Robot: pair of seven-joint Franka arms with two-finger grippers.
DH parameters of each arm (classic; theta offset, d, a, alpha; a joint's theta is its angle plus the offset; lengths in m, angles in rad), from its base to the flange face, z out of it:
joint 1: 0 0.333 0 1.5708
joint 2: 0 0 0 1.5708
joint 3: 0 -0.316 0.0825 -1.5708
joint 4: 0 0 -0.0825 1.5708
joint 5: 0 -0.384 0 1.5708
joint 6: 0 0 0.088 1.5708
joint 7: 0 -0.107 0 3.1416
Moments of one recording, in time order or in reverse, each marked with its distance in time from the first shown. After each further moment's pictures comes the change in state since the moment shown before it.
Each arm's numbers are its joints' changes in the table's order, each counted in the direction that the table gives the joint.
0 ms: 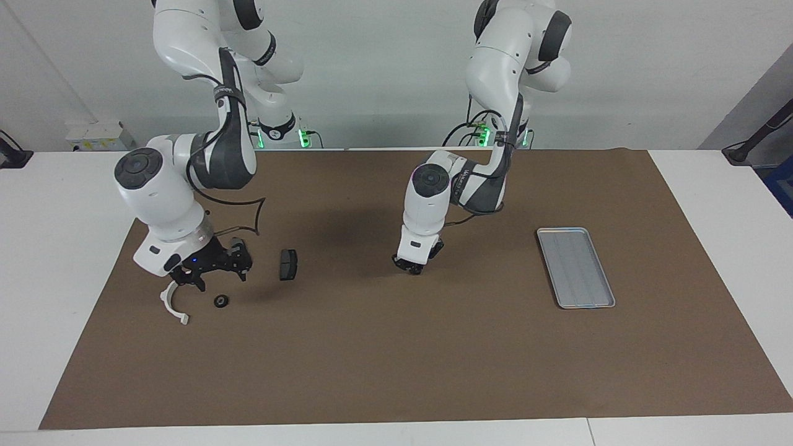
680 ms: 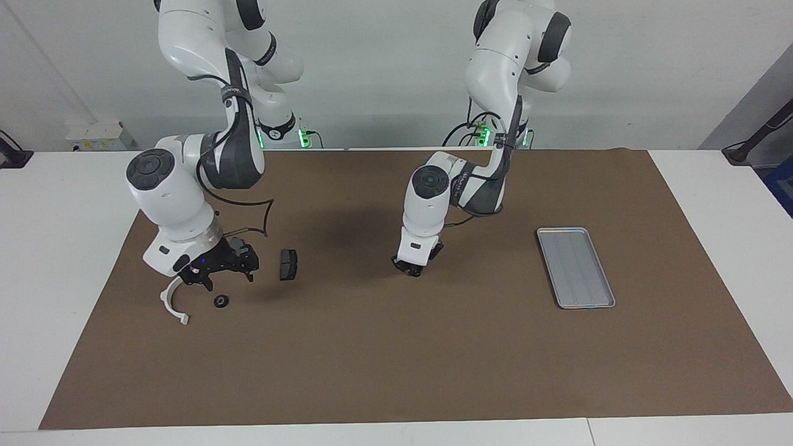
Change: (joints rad) left arm 0.000 -0.006 0.000 0.000 0.000 -0.011 0.020; right arm 0.004 -0.006 0.004 -0.001 0.008 0.000 -0.022
